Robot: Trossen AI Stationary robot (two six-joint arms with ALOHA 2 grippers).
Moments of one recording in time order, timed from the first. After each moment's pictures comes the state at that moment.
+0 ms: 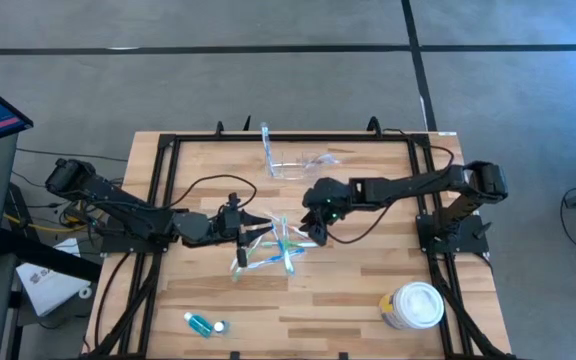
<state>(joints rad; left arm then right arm) -0.34 1.23 0.60 0.53 -0.58 -0.09 -0.04 1.61 1.00 -0.17 -0.18 0.37</state>
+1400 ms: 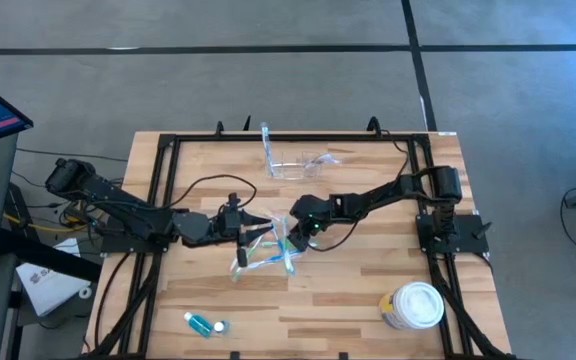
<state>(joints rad) -0.34 1.23 0.60 0.52 -0.58 -0.10 -0.03 1.94 0.98 0.16 -0.16 0.58</state>
